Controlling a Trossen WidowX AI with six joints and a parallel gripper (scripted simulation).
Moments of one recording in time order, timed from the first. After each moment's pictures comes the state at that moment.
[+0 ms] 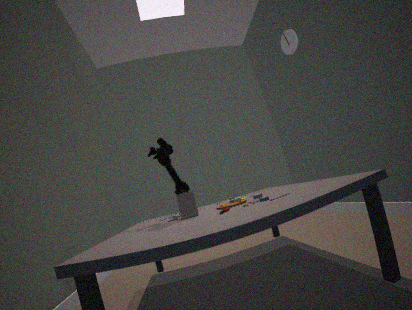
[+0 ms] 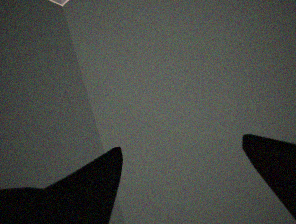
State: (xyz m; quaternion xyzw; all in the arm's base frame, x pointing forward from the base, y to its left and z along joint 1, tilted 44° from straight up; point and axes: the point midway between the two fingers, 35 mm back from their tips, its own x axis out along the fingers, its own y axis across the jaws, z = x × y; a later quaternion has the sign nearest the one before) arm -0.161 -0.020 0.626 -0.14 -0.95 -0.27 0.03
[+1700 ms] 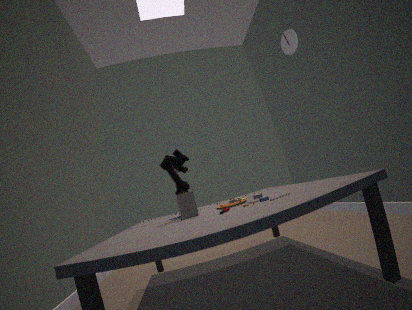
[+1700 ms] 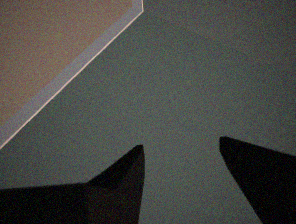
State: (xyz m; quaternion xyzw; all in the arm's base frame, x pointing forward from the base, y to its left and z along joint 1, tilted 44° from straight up) arm -0.028 0.206 0.622 -0.33 -0.89 0.20 0.24
